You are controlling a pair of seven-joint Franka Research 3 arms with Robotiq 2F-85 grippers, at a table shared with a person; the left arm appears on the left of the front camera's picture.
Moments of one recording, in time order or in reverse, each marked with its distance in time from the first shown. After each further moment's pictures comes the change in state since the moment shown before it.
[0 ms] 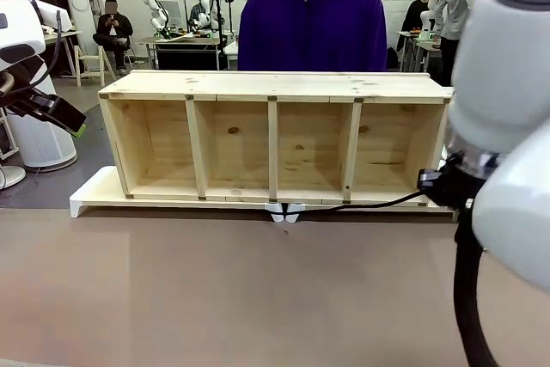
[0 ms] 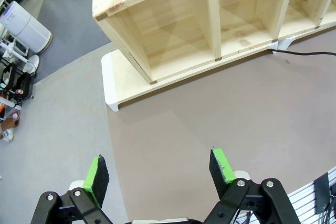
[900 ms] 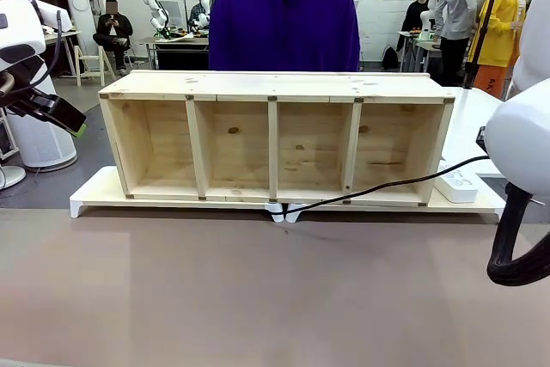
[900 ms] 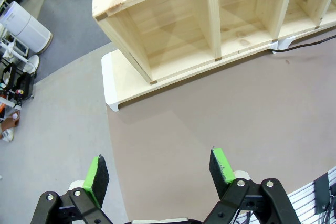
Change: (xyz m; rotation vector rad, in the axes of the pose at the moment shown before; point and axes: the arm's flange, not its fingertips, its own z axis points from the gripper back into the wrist) left arm 0.000 0.000 0.000 0.000 0.000 0.000; right arm 0.108 -0.054 -0.065 -0.070 -0.049 -0.154
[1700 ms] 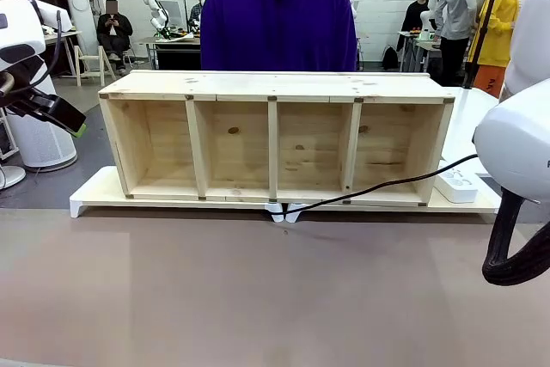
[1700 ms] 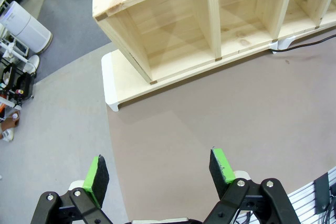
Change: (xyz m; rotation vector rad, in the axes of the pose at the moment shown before) left arm 0.000 0.000 0.000 0.000 0.000 0.000; right arm -0.002 0.005 -0.001 -0.007 -0.014 0.001
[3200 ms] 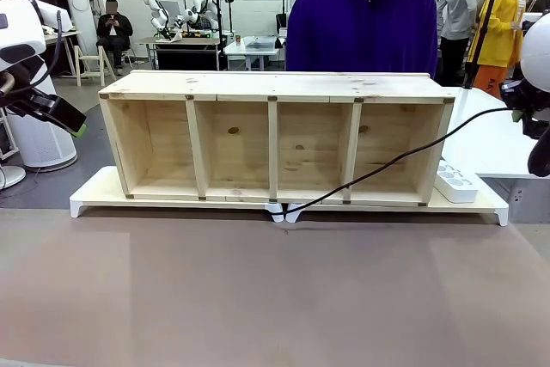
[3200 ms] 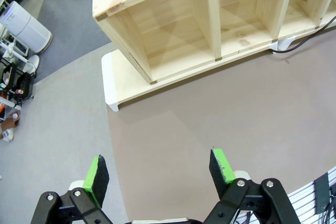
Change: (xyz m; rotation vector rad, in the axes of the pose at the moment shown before) left arm 0.000 0.000 0.000 0.000 0.000 0.000; right arm 0.170 -0.015 -0.079 0.195 0.014 0.359
